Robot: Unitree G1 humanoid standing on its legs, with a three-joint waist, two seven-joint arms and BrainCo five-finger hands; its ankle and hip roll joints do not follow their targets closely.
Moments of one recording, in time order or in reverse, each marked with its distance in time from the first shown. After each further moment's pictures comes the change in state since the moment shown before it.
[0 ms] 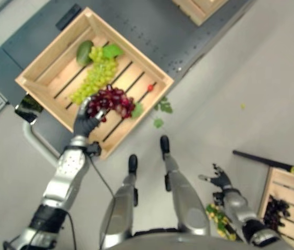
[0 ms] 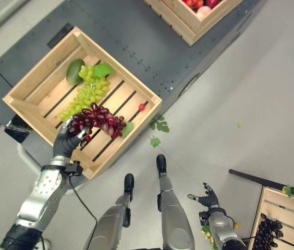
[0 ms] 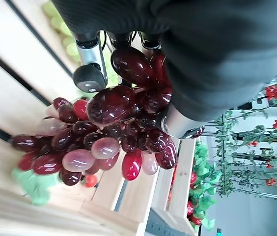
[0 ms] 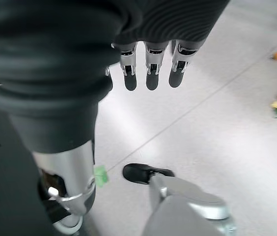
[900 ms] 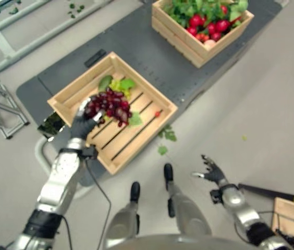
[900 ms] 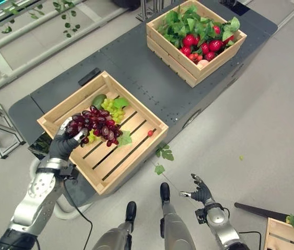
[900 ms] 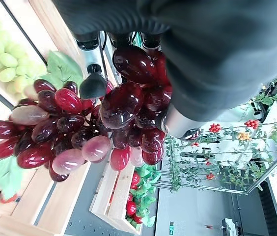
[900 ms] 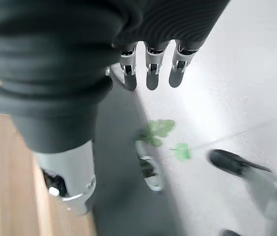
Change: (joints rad) left arm 0.050 0.006 0.025 -0.023 -0.014 -0.011 -0.065; right arm 0.108 -0.067 0.033 -0.334 -0.111 -0.003 0.086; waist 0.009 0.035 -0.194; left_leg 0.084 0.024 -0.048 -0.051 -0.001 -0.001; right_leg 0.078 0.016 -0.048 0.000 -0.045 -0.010
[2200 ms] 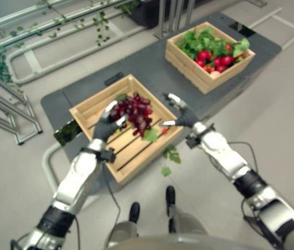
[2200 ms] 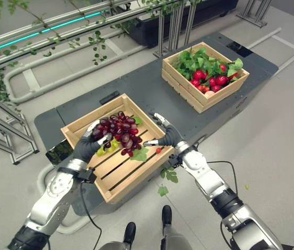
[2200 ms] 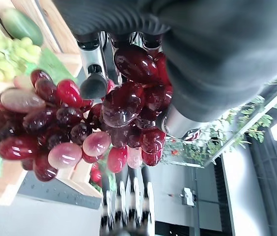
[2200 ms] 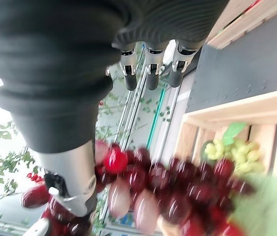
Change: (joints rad) left arm -0.068 -0.046 -0.194 -0.029 0.000 0.028 -0.066; right arm -0.466 -0.016 0.200 -0.323 0.068 0.047 0.063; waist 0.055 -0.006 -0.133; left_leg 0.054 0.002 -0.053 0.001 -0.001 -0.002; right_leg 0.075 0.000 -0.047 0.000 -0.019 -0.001
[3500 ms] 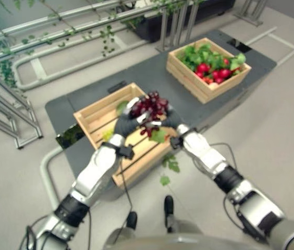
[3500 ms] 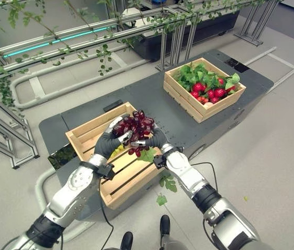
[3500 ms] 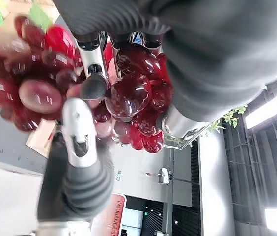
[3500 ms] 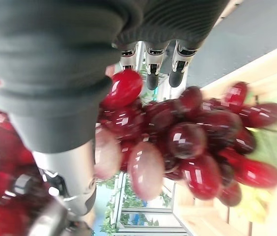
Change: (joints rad) left arm -0.122 -0.066 -0.157 0.012 -0.032 0.017 0.061; right arm -0.073 0.169 0.078 0.226 0.142 0.012 -0.073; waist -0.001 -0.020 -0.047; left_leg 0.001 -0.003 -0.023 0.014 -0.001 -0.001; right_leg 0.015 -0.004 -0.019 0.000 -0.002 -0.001
